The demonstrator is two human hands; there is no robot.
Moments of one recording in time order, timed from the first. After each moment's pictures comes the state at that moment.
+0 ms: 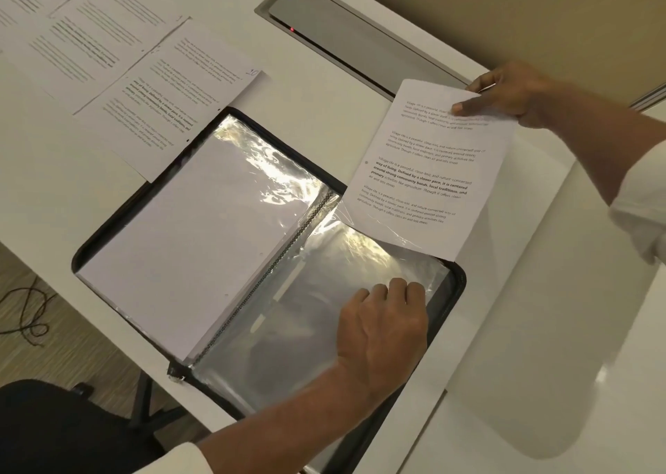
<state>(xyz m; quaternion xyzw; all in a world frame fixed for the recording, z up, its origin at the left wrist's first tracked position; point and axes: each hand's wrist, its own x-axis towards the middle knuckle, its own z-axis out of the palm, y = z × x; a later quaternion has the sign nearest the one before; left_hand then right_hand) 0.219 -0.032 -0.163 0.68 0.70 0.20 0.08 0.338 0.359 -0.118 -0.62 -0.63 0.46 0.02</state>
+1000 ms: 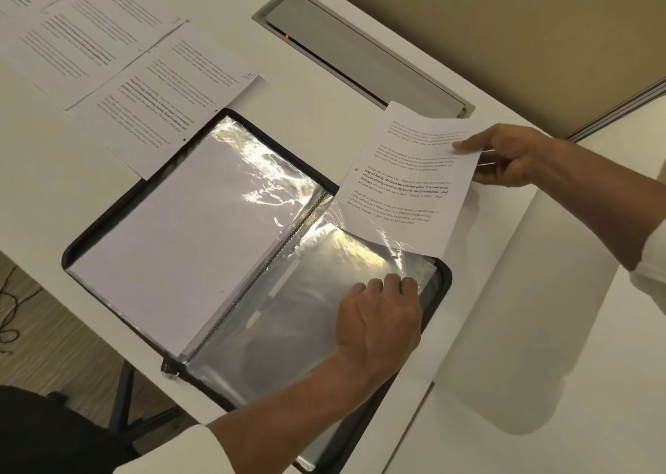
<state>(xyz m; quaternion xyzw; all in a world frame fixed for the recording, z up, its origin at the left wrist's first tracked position) 0.220 -0.027 -0.158 0.69 0.69 0.18 0.09 0.353 0.286 -0.108 -0.72 -0.35 0.59 0.09</state>
